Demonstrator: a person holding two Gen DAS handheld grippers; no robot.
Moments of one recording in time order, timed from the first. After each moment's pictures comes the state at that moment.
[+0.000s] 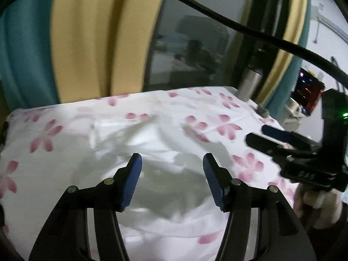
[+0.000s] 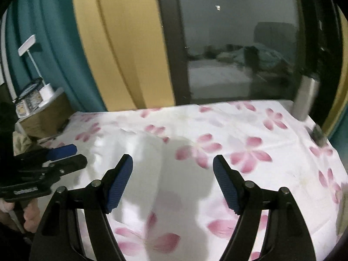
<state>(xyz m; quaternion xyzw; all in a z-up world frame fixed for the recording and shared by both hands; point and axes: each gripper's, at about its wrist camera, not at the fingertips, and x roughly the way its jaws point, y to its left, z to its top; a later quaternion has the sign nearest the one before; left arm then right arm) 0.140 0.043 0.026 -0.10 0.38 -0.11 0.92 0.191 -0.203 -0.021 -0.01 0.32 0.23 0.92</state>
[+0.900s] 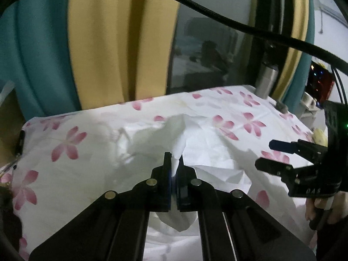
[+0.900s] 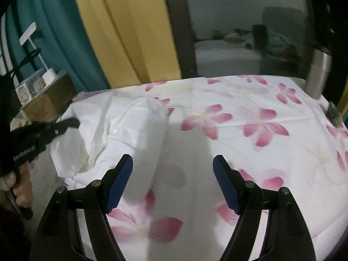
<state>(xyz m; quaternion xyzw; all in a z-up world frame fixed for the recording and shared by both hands) 0.139 0.096 0.016 -0.06 0.36 -0.05 0.93 0.191 -0.182 -0.063 -0.03 0.36 0.27 0.89</state>
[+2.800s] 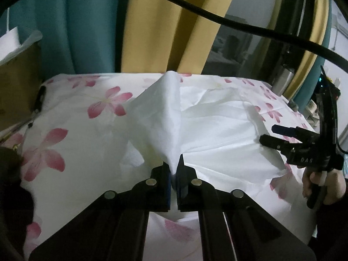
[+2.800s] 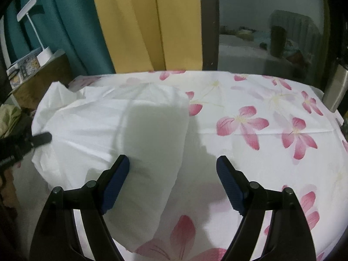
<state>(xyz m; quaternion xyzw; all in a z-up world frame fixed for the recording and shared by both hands) 0.089 0.193 -0.039 -0.12 0.40 -0.04 0.91 0.202 -0.111 -0.091 -0.07 0.39 0.26 0.88</state>
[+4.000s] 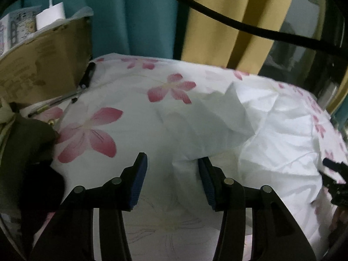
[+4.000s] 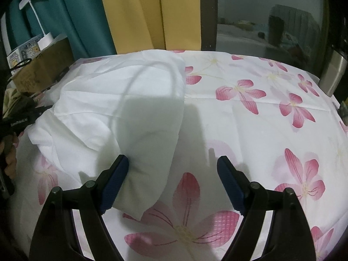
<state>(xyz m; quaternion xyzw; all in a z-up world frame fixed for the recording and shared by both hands) 0.087 0.240 -0.058 -0.13 0.42 0.11 0.89 0.173 -0.122 -0.107 -0.08 0.41 0.25 0.88</state>
